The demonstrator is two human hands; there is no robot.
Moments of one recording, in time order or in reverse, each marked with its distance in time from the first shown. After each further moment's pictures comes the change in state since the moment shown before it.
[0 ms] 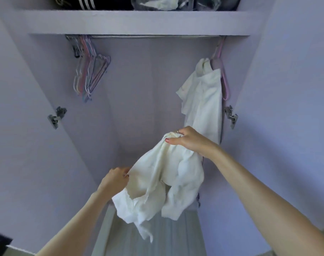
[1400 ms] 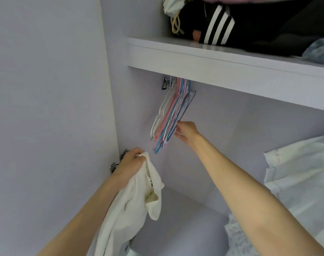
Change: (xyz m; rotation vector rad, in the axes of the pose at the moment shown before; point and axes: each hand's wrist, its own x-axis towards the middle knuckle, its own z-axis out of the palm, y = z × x) left_hand 0.226 -0.117 -0.208 -0.851 0.377 -0.214; right_hand 0.439 -0.190 0.146 0.542 0.046 0.092
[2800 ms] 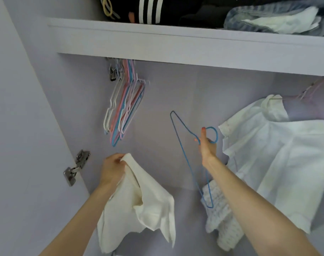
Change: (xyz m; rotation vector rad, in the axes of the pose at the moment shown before) left_hand -0.007 -0.018 0.065 0.014 0.048 0.095; right_hand -0.069 0.083 -0.166 -0.020 0.626 -0.090
